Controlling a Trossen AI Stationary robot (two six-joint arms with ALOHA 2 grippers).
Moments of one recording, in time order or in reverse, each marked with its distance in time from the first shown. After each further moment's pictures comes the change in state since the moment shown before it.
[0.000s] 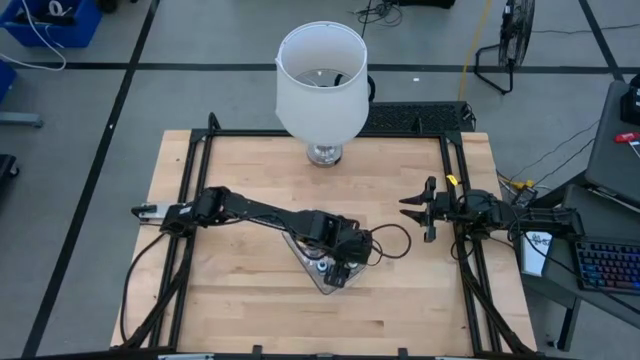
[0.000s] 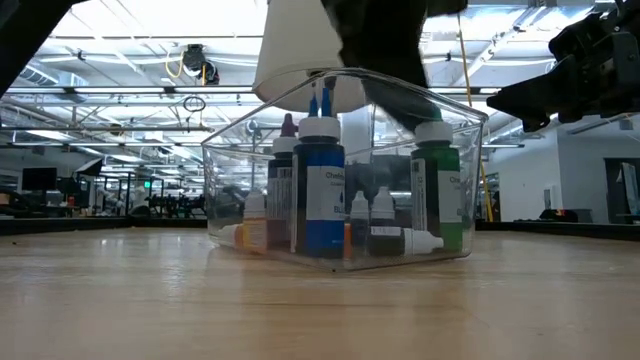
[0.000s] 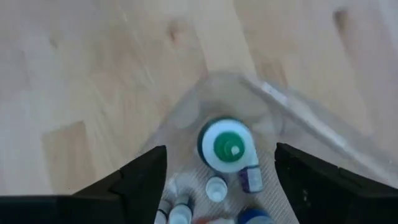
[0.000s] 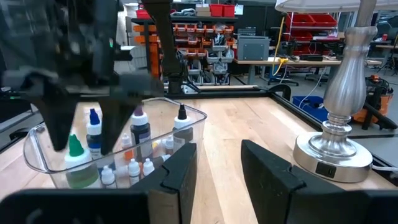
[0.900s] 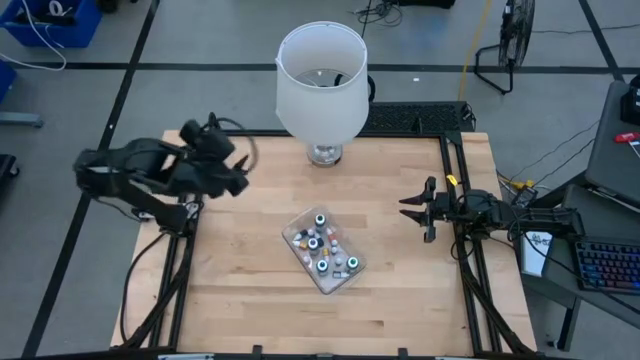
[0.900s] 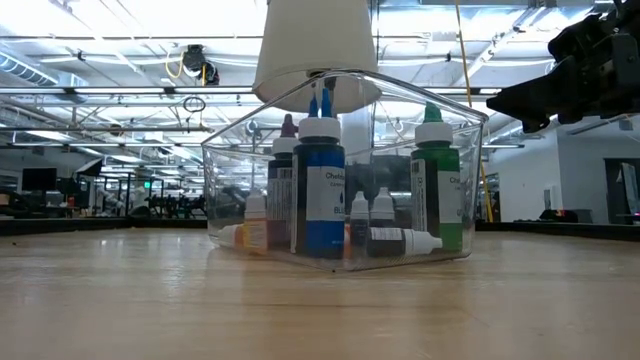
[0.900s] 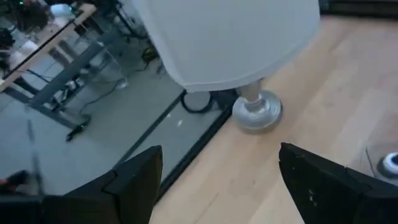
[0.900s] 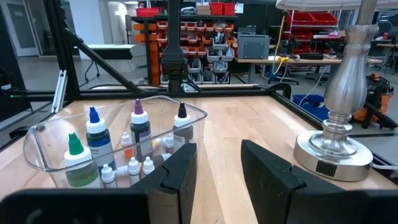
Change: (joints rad) left arm -0.012 -0.927 -0.250 -0.635 -0.938 -0.619; right arm 0.000 0.004 0.000 0.000 0.000 0.000
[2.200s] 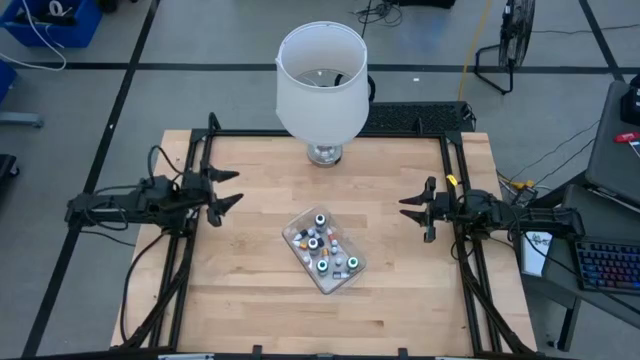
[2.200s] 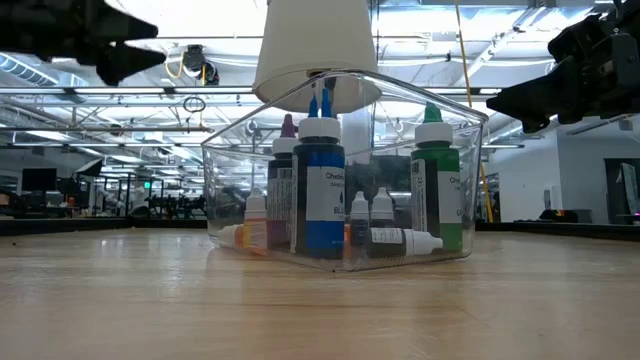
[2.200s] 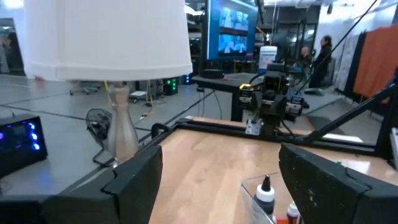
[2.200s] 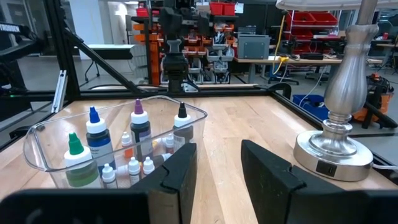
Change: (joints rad) left arm 0.209 -1.145 -1.525 1.501 0.644 0.510; right arm 0.000 0.001 0.000 0.000 0.000 0.000
